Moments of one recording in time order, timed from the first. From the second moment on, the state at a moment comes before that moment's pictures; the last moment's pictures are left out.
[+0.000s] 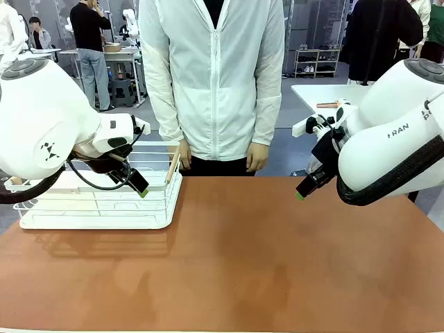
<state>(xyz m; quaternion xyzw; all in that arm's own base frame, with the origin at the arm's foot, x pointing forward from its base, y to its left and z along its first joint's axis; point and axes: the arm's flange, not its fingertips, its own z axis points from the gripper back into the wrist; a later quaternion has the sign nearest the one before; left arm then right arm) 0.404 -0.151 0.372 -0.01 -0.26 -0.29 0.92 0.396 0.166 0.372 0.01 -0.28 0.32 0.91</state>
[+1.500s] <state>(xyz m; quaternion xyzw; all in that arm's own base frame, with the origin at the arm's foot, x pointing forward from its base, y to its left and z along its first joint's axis) 0.407 -0.157 0.388 -0.03 -0.26 -0.29 0.92 0.398 0.166 0.385 0.05 -0.27 0.29 0.92</state>
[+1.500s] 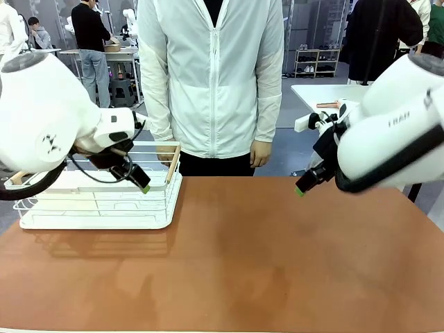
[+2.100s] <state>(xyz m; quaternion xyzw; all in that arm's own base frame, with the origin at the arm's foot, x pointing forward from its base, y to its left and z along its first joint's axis) 0.415 -0.021 0.505 -0.42 -0.14 -0.17 0.88 0.402 -0.001 0.486 0.49 -0.15 0.14 0.85</state>
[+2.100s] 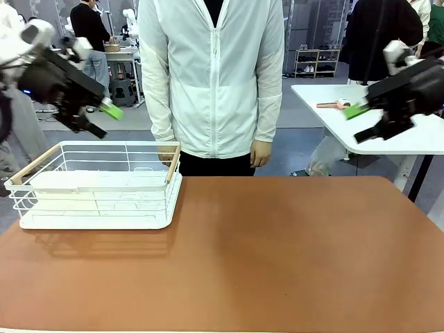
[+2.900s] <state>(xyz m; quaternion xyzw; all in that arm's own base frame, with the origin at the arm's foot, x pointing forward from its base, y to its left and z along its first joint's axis) 0.376 0.209 0.481 -0.49 -0.21 0.03 0.84 0.374 -0.187 0.427 0.59 -0.11 -0.09 0.80</state>
